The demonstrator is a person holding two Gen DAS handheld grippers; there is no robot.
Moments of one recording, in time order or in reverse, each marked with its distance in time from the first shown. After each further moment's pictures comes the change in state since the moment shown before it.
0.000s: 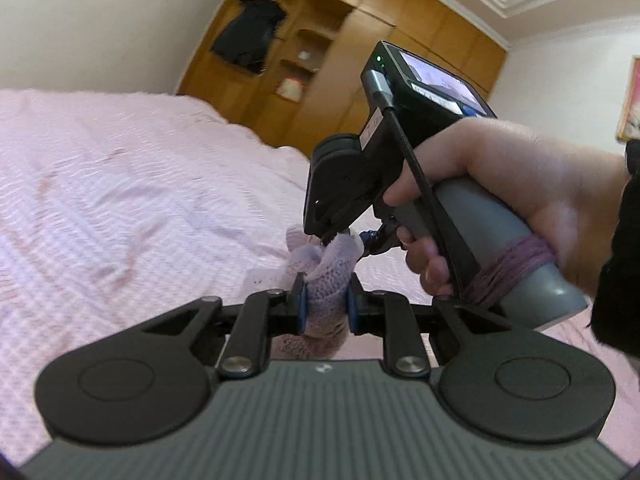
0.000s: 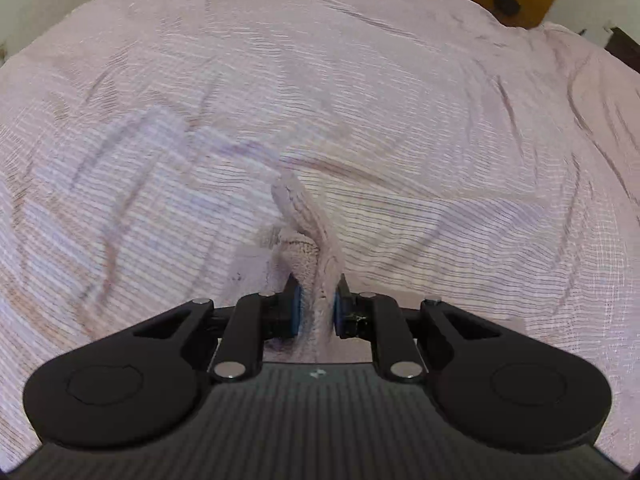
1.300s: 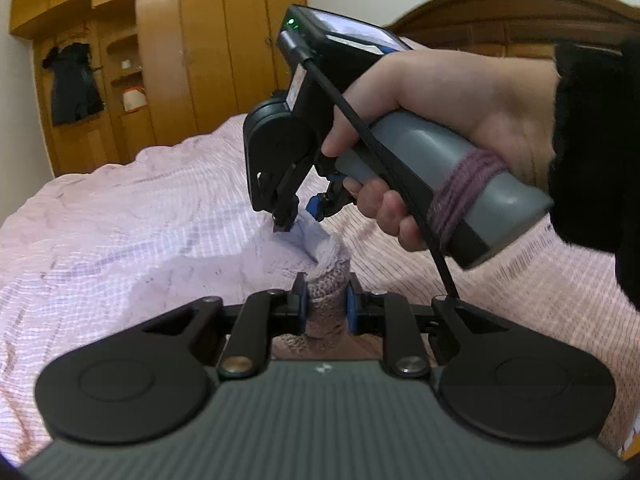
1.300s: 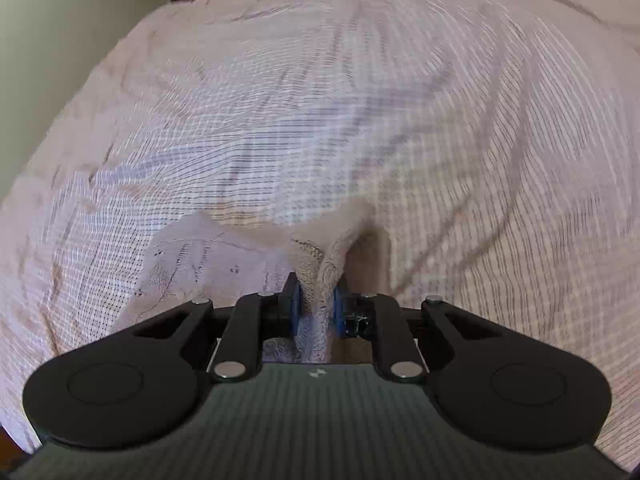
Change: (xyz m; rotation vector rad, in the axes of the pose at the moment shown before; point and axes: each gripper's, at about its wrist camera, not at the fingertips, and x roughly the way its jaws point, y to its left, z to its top) left arm 0.060 -0.169 -0.113 0.671 0.223 -0.163; right arm 0.045 -0.274 -0.132 0.377 -0.035 0.298
